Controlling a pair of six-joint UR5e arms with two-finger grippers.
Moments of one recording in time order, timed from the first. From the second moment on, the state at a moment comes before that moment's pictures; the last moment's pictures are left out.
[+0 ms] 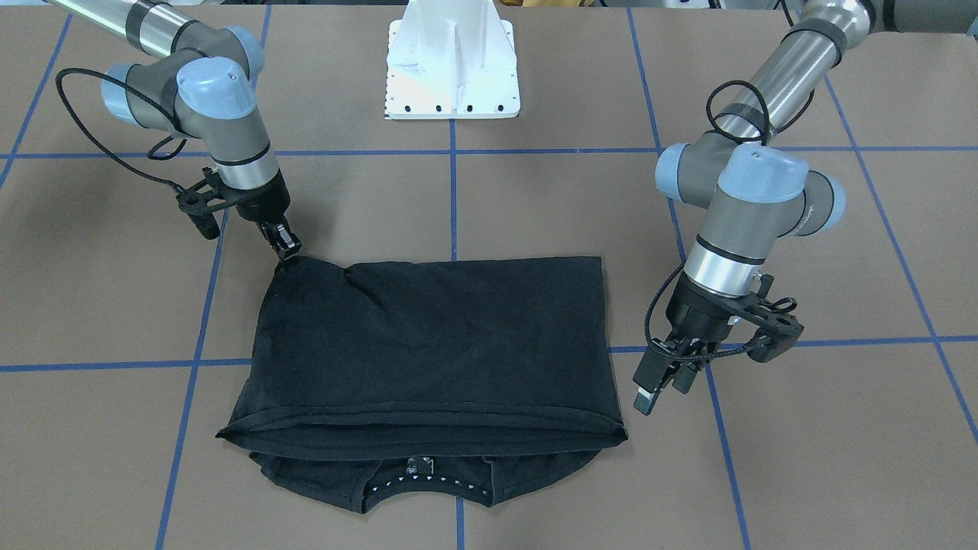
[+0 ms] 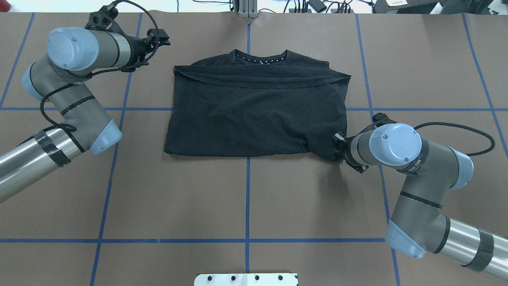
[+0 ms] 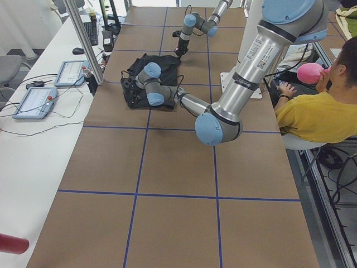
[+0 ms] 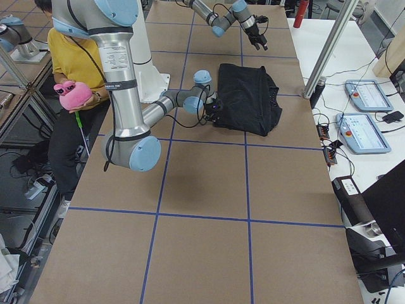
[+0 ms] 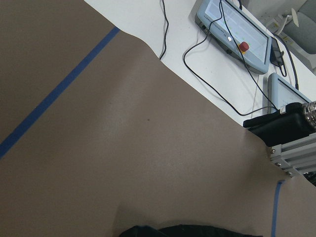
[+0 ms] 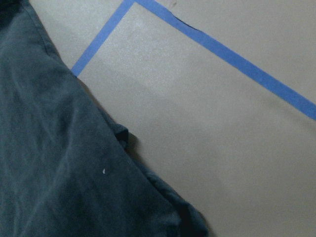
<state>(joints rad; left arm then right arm) -0.84 -2.13 -1.36 -2.40 -1.68 -1.67 0.53 -1.33 1.81 -1.23 1.69 2.11</state>
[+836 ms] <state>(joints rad) -0.84 -2.13 -1.37 -2.39 -1.68 -1.67 0.55 -1.46 1.99 -1.24 1.76 2.11</state>
